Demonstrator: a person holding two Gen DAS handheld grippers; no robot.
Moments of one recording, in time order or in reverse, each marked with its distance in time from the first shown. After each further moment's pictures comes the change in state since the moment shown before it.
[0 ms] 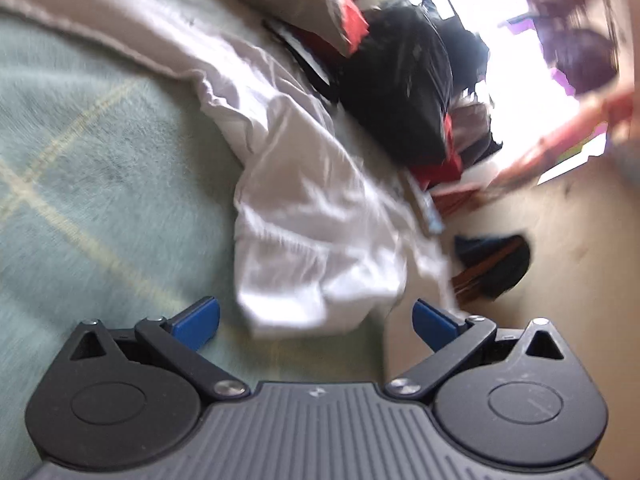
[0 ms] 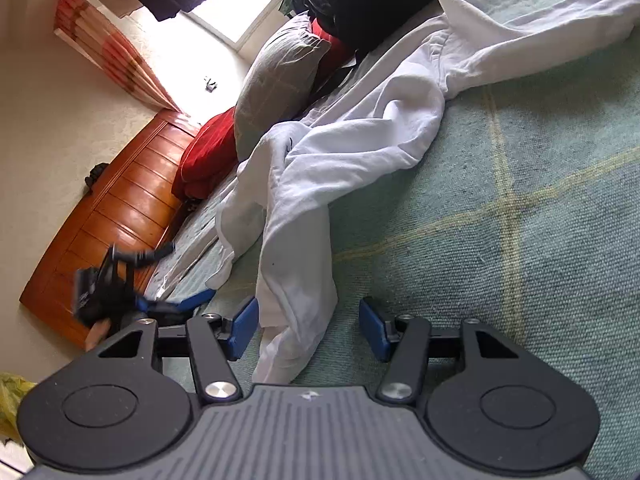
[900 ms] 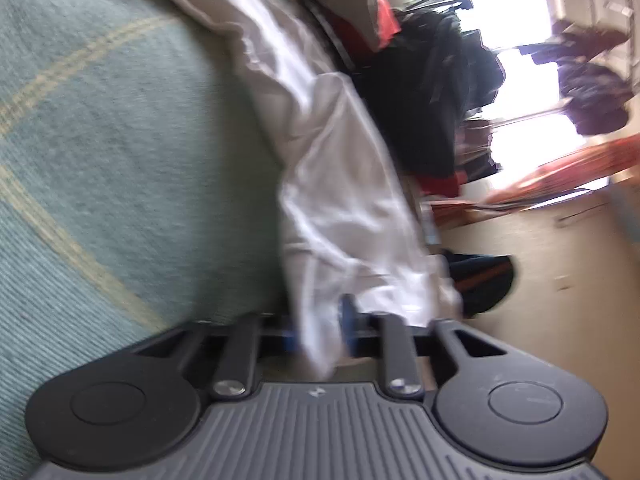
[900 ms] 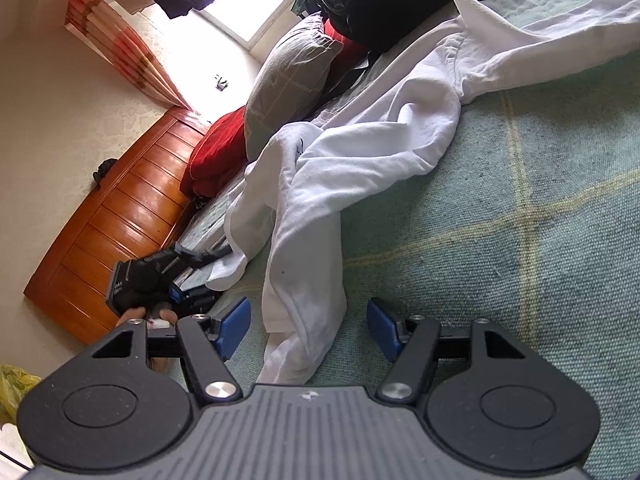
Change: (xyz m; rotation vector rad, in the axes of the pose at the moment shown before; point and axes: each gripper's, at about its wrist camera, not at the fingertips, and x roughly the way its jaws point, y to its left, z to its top) left arm 0.047 0.022 -0.002 -0.067 0.029 0.037; right arm 0.005 0.002 0.001 -0.027 -0.005 0.022
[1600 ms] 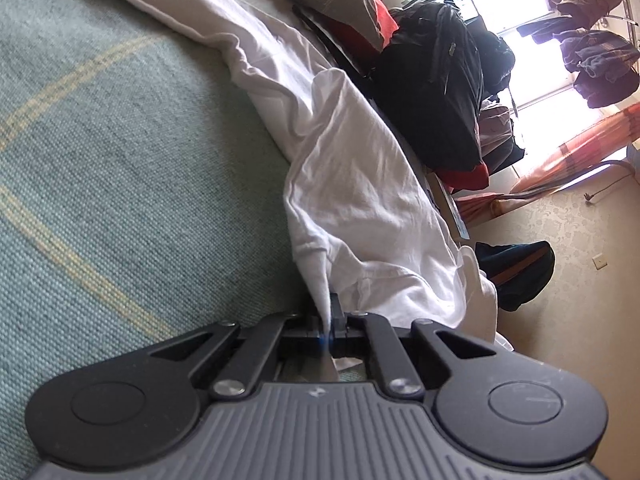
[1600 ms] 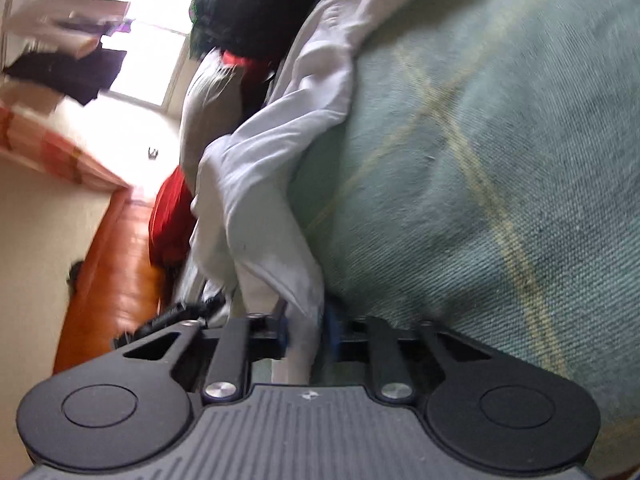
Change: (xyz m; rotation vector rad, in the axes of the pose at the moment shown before) left arm -0.006 -0.002 -0.006 0.094 -0.050 0.044; right arm -0.003 -0.006 -0.034 0.366 -0.079 -0.091
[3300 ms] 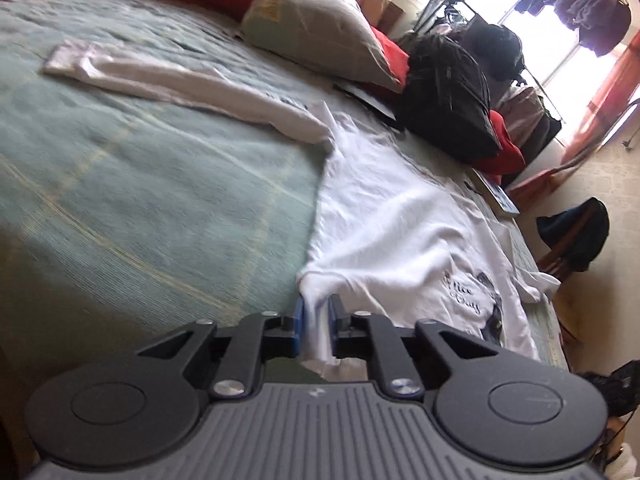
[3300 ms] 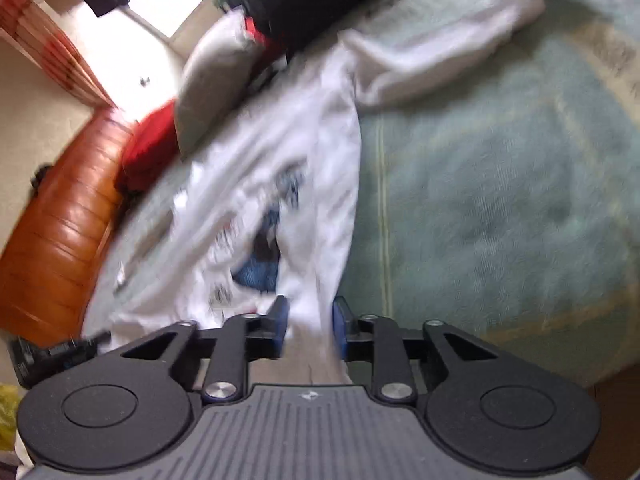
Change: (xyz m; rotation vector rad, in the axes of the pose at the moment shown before) left arm -0.238 -0.020 -0.068 0.241 -0.140 0.298; right arm -0.115 0.029 0.017 -0.271 0.055 -0.150
